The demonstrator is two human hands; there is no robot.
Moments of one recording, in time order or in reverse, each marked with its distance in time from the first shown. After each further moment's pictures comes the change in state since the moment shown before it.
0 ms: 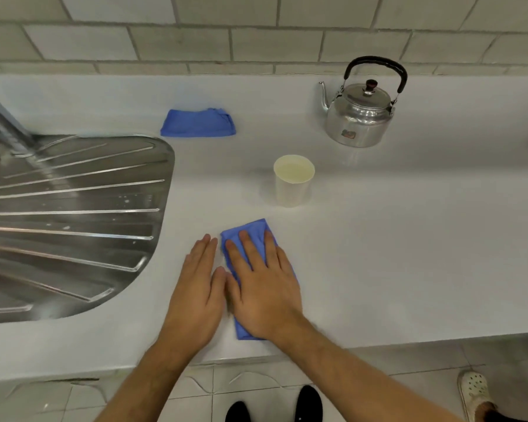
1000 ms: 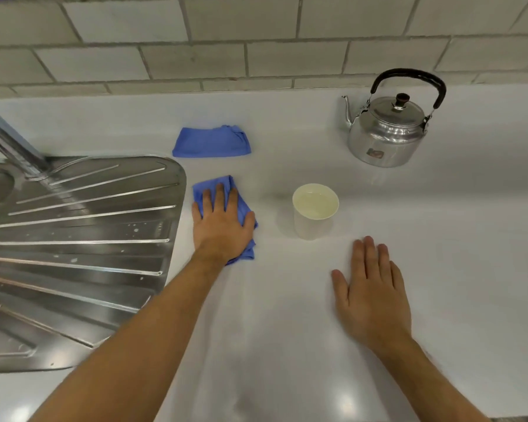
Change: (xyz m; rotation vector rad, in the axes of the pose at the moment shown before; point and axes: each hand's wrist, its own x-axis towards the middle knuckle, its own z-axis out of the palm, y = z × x) left_hand 0.200 -0.029 0.019 0.719 0.003 -0.070; right_hand 0.019 0.123 -0.037 -0.206 0.146 0.408
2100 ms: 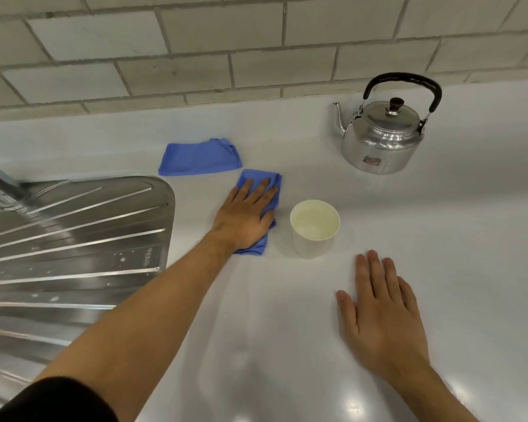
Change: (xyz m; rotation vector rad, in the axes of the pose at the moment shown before) left_hand 0.077 0.029 -0.001 -0.006 -0.093 0.465; right_hand 0.002 0.000 0.002 -0.024 -0.004 0.016
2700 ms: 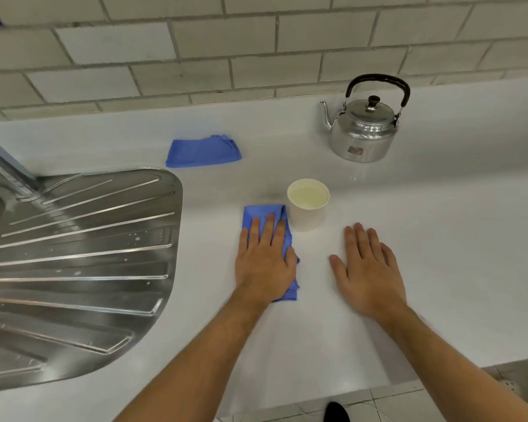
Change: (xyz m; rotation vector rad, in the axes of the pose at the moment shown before) left_hand -0.128 0.095 0.019 -0.083 0.138 -0.154; right_hand 0.002 0.003 -0.001 0.016 -0.030 -0.007
